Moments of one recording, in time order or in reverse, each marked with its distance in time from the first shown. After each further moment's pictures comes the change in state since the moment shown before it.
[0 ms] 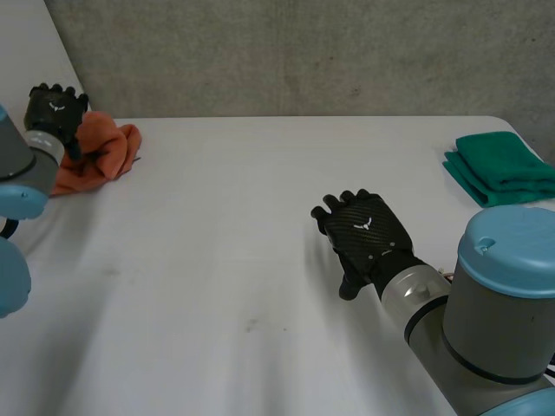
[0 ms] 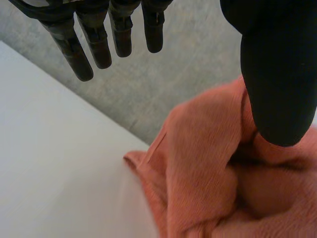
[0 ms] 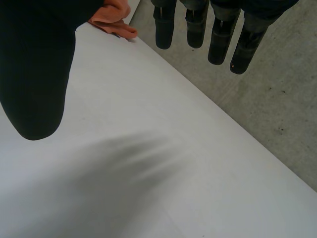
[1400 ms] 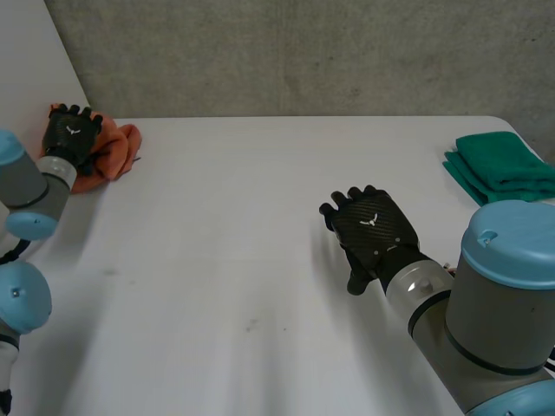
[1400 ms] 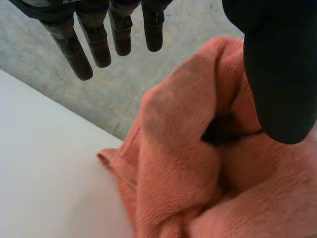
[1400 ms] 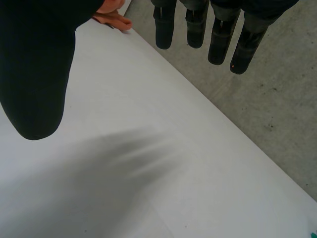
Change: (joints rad) left arm 0.023 -0.216 0.193 0.052 0.105 0.052; right arm -0.021 0.008 -0.006 -0.004 0.009 -0.042; left_hand -0.011 -0.014 -0.012 -0.012 -0.009; right_hand 0.000 0.000 0.000 0.000 0.000
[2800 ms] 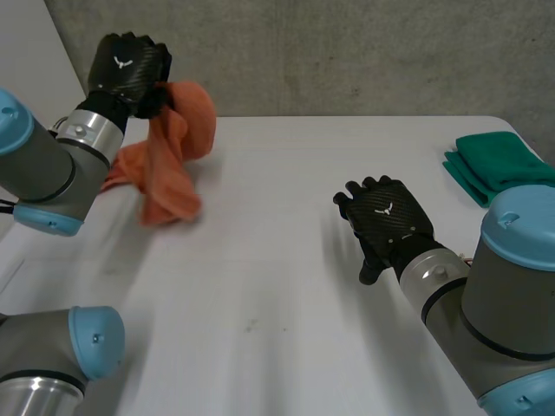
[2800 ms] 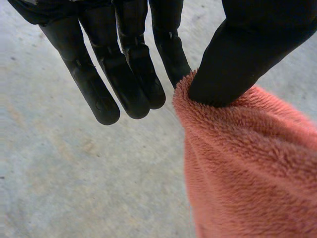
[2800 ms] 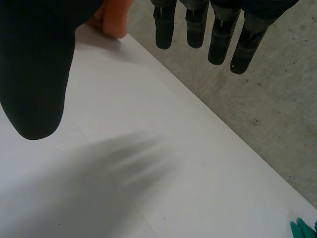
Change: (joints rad) left arm -0.273 -0.196 1.177 -0.707 0.054 -0.434; right arm -0.047 -0.023 -0.007 0.017 -0.008 -0.001; left_hand 0.898 0.966 0.954 0.969 0.918; right_hand 0.000 0.000 0.000 0.000 0.000
